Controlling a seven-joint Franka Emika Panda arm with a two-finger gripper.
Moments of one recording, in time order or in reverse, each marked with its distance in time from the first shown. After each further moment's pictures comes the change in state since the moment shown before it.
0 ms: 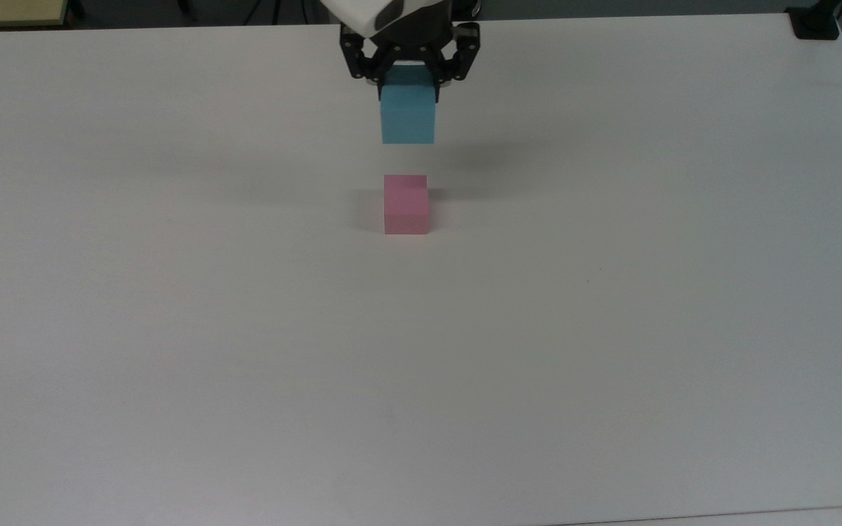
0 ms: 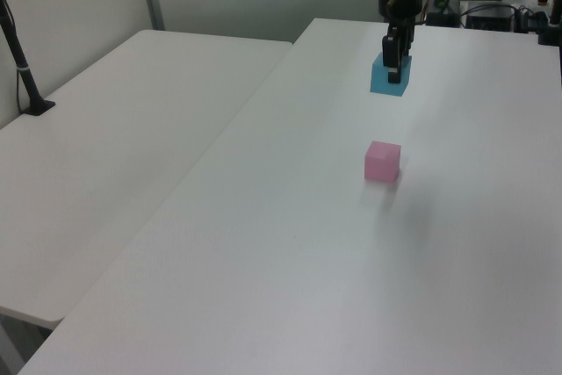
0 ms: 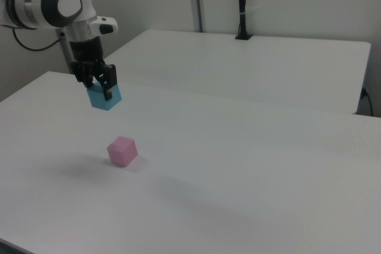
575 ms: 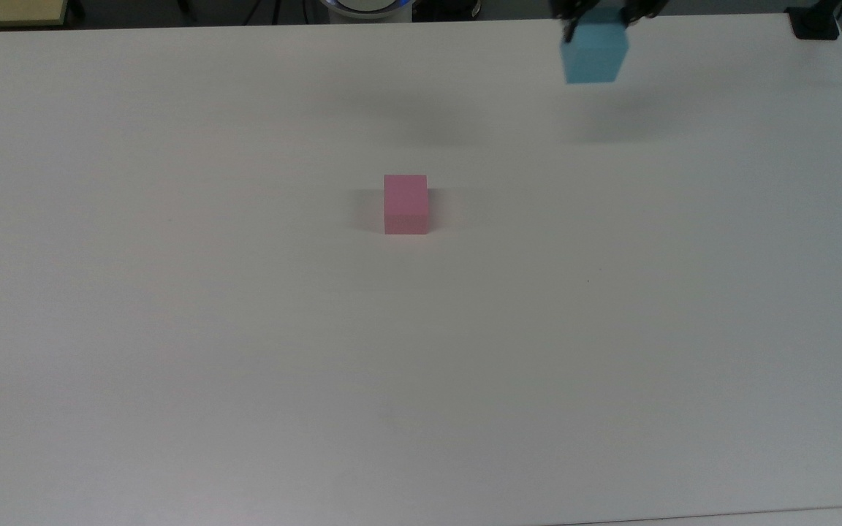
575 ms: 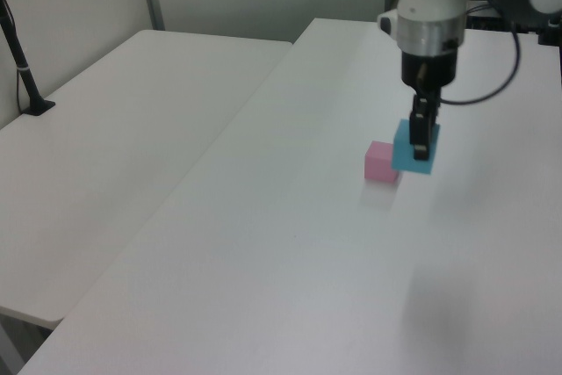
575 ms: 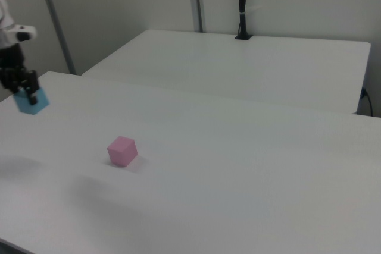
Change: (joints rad) arm 0.399 -0.024 0.008 -0.047 0.001 0.000 0.344
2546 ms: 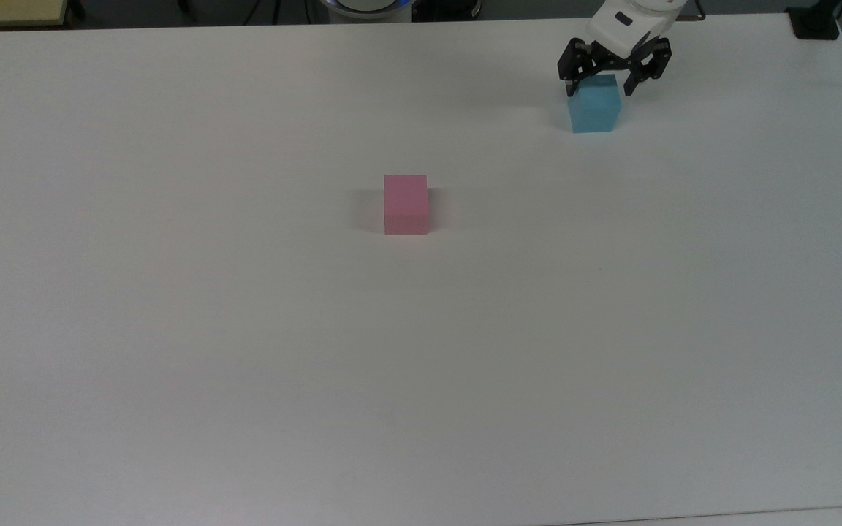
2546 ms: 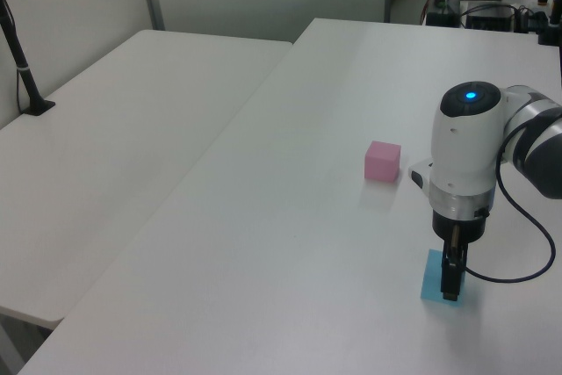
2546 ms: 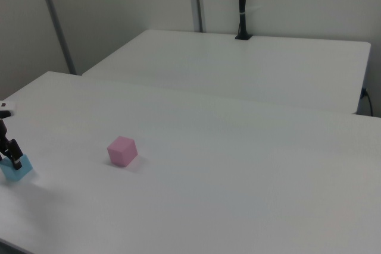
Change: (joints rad) arm 0.186 0.108 0.028 -0.405 0.006 0.505 0.207
